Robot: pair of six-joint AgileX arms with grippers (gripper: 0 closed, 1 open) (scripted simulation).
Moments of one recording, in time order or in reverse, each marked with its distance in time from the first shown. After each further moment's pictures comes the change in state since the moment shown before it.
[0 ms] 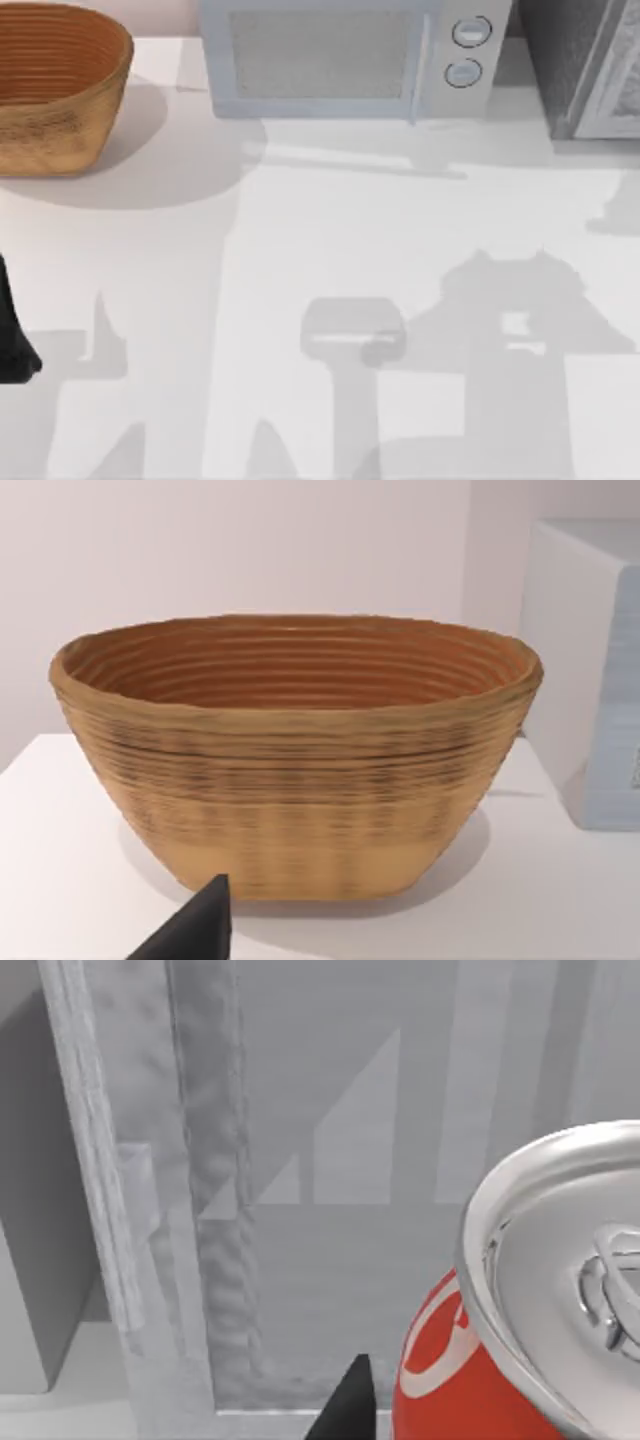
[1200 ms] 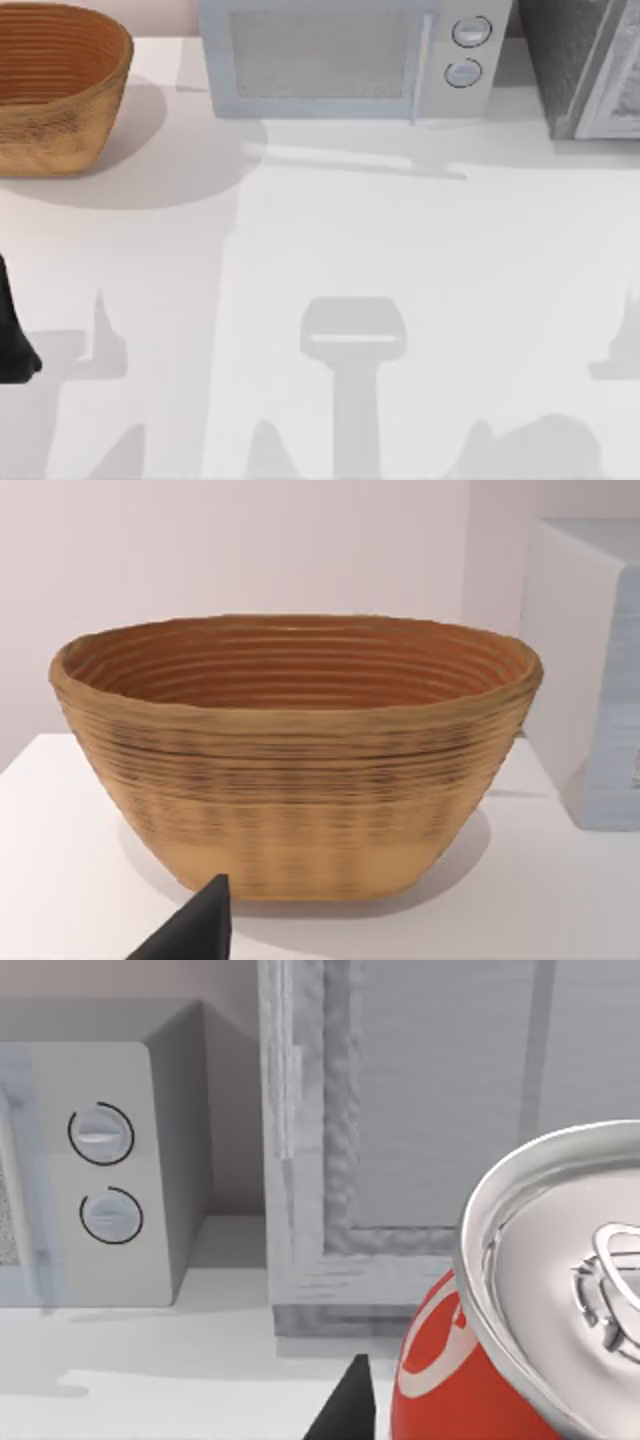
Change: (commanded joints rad) left arm 0.000 0.000 0.000 0.000 0.000 0.000; right arm 0.157 -1.278 -0.492 -0.616 0.133 0.013
